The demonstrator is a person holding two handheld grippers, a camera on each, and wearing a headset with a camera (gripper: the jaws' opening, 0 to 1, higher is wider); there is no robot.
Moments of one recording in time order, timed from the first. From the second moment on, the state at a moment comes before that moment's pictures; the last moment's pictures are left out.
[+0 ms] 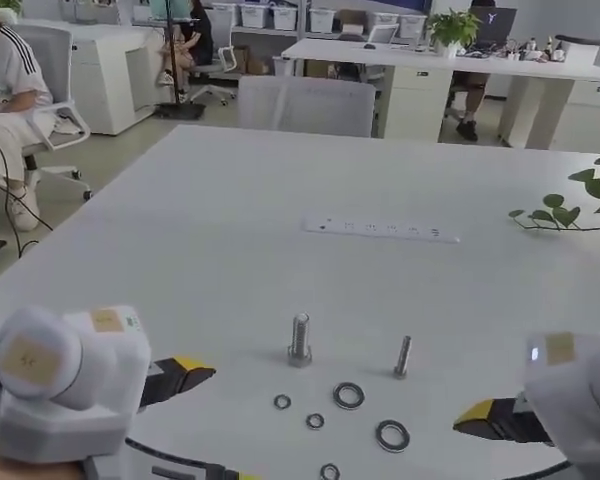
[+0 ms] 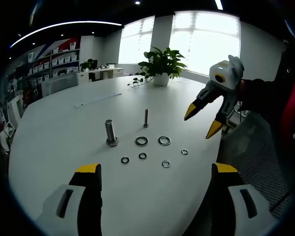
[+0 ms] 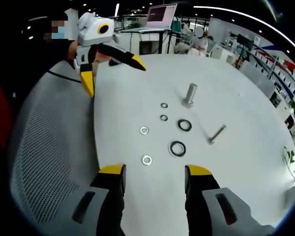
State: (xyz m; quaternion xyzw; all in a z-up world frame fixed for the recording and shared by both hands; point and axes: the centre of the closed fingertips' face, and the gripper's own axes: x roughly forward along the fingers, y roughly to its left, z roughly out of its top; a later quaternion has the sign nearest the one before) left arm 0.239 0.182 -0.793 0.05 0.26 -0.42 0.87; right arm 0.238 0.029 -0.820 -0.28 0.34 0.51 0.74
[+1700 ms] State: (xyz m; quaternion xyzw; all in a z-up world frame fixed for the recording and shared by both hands) left arm 0.240 0.183 -0.788 0.05 0.25 -0.42 0.87; right arm 0.233 0.057 -0.877 -0.42 0.42 0.56 0.58
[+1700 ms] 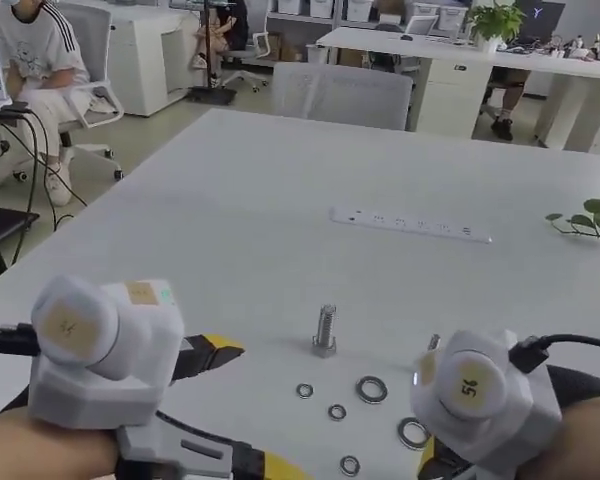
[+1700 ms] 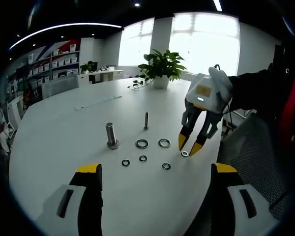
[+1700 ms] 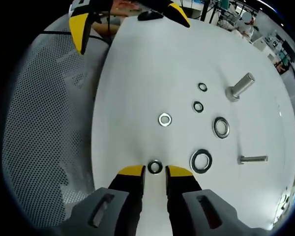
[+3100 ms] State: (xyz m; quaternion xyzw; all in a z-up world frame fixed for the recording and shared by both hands) left arm 0.241 0.181 -0.783 0.05 0.24 -0.43 0.87; right arm 0.238 0.052 -0.873 -0.43 0.43 0.55 0.57
